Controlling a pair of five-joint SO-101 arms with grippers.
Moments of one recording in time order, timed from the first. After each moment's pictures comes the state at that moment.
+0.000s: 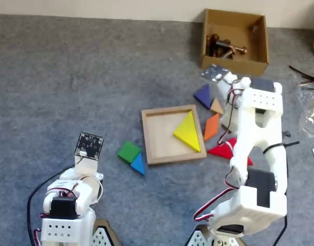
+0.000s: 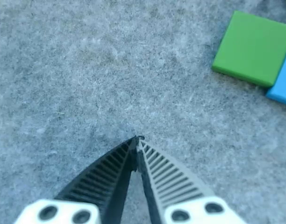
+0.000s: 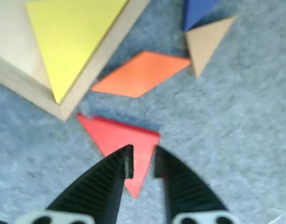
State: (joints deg) left arm -4.2 -103.6 96.0 75.9 -5.4; right arm 6.2 4.7 4.4 78.4 60.6
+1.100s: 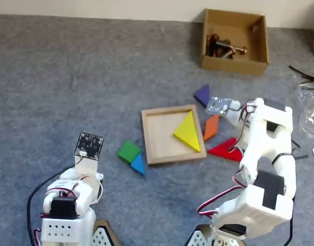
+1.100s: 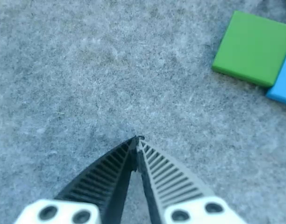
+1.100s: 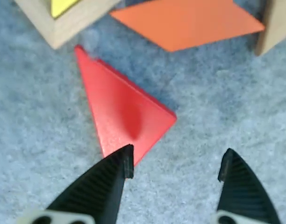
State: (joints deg) left arm -4.2 -103.6 96.0 75.9 -5.4; right arm 13.6 4.7 20.0 65.7 87.9
